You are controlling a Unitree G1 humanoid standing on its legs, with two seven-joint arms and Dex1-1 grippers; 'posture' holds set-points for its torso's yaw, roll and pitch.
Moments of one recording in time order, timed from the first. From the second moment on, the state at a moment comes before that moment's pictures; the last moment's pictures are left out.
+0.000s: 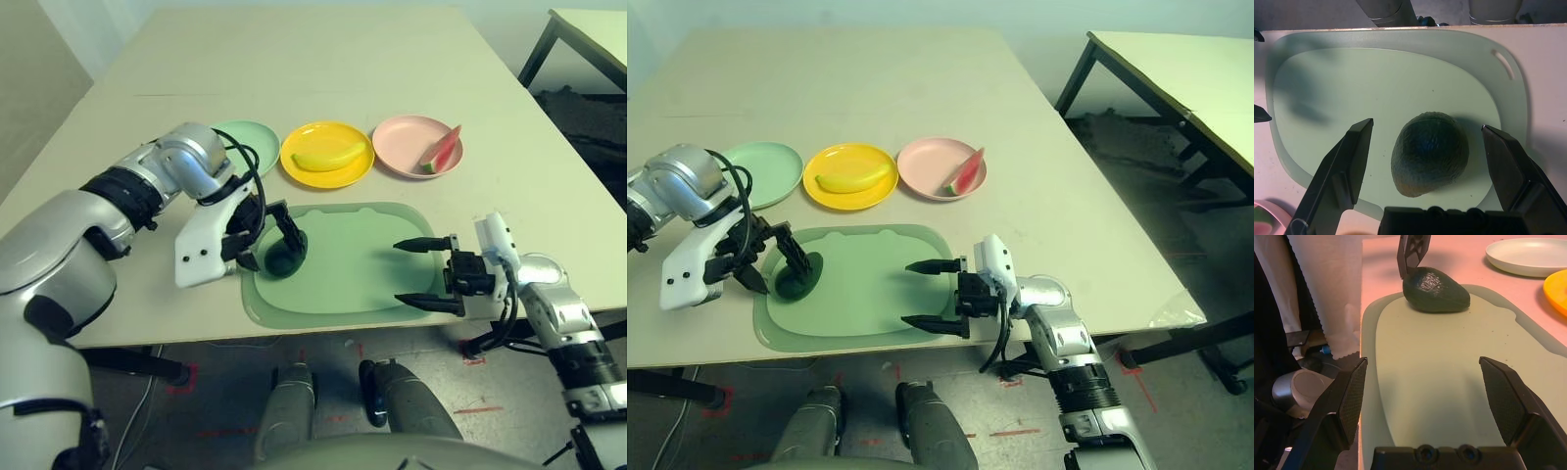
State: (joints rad) left arm -1.27 0.91 -1.24 0.69 -0.46 -1.43 -1.60; right arm -0.25 -0.51 0.09 0.12 0.43 0.00 1.39
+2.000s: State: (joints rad) left arm -1.33 0.73 -1.18 0.99 0.24 -1.61 -1.12; right arm -0.20 -0.50 0.11 0.01 0.44 0.06 1.36
